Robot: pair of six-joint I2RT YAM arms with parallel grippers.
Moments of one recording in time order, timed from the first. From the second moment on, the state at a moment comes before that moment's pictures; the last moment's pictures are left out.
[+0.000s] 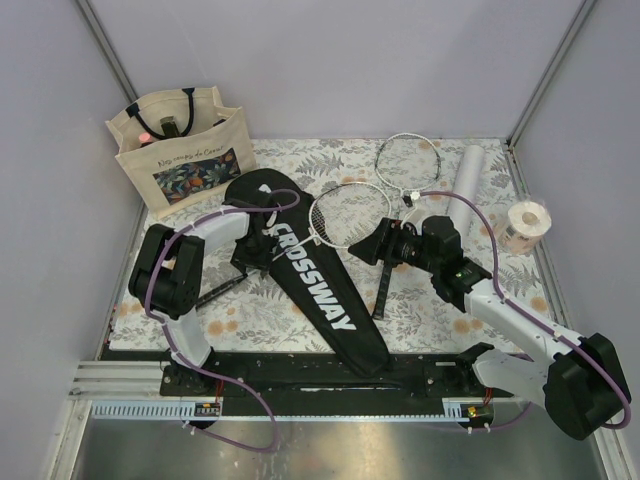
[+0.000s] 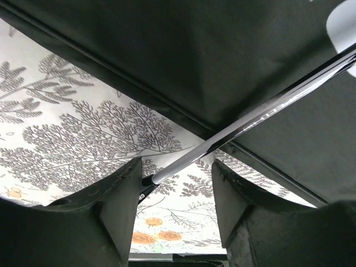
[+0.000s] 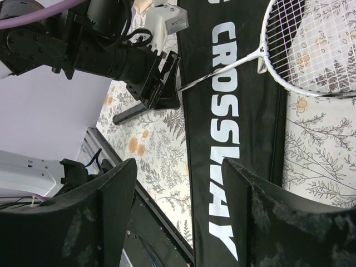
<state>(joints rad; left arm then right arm) -0.35 1.79 1.14 -0.82 -0.07 -0.13 0.52 1.07 0.62 0.17 -0.39 0.73</state>
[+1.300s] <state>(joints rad) -0.43 1.41 0.94 -0.62 0.29 -0.36 0.67 1.56 0.62 0.66 -0.26 1.21</state>
